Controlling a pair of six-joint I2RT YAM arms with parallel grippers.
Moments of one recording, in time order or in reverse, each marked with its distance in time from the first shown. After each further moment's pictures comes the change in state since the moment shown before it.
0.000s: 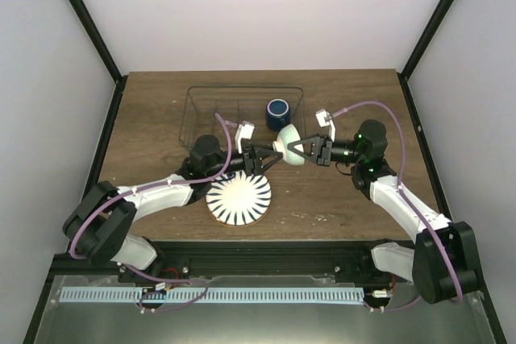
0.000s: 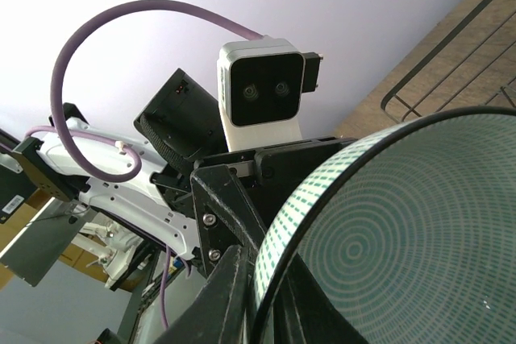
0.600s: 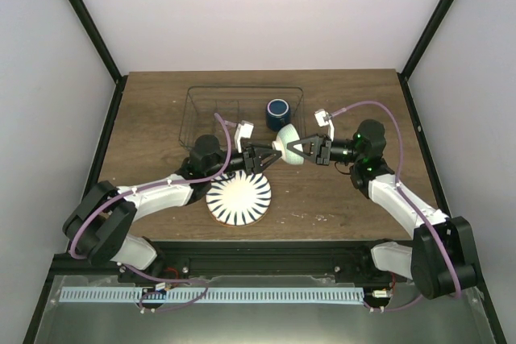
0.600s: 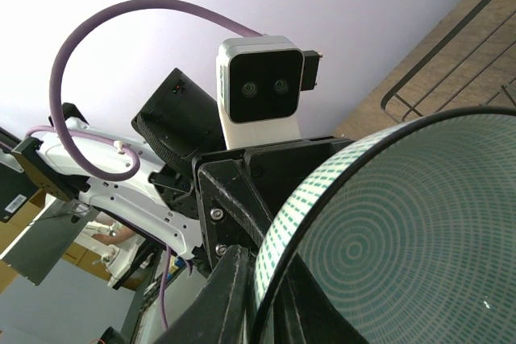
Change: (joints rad) left arm -0.002 0.002 0.000 0.002 -0.013 -0.020; right arm 0.000 0.032 -0.003 0.047 -0.003 0.018
